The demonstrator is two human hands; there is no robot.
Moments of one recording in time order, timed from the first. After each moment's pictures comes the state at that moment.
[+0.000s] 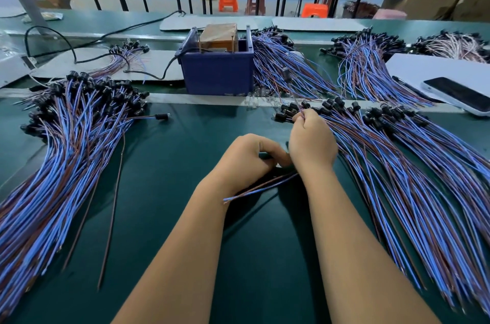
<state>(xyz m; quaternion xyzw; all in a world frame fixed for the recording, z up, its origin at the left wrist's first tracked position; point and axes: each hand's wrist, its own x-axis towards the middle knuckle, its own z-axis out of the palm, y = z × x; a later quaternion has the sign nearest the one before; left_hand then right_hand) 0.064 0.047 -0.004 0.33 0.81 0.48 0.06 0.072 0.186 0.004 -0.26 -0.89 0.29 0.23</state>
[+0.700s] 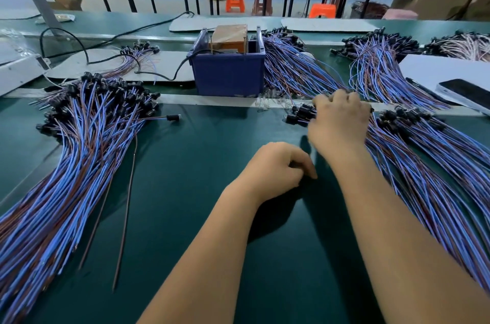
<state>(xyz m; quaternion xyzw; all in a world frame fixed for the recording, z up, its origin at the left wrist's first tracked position) 0.079 0.062 0.006 0.35 0.83 0.42 0.08 0.063 0.209 0.032 -0.19 -0.96 -0.05 0.20</state>
